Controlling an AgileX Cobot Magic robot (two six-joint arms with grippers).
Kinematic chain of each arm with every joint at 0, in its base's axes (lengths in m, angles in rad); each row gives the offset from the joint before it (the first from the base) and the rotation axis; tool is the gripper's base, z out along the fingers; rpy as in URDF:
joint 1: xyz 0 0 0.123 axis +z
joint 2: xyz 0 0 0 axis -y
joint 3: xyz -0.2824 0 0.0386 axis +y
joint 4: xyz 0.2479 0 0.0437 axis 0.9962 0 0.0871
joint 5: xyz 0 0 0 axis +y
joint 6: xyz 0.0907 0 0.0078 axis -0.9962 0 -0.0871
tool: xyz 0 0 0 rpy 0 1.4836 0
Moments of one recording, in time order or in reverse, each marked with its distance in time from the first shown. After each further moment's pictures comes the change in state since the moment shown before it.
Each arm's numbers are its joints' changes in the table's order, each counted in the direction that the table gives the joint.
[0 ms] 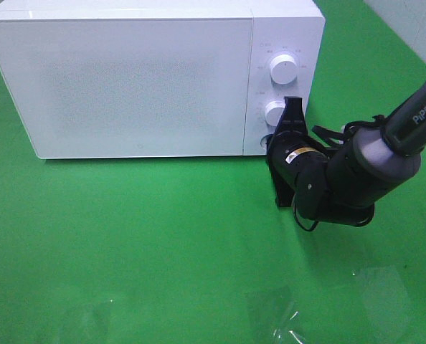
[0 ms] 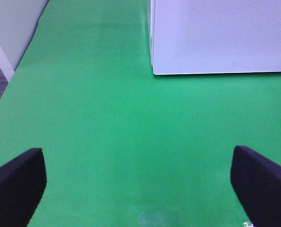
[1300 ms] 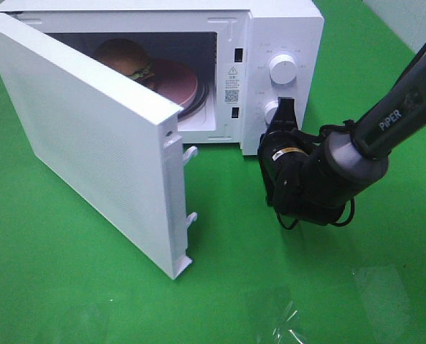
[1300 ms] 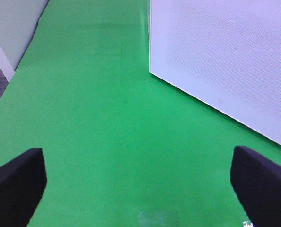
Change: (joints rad) left arm 0.000 0.000 0.000 0.000 0.000 0.000; right arm 0.036 -0.062 -0.099 0.157 -0.025 0.066
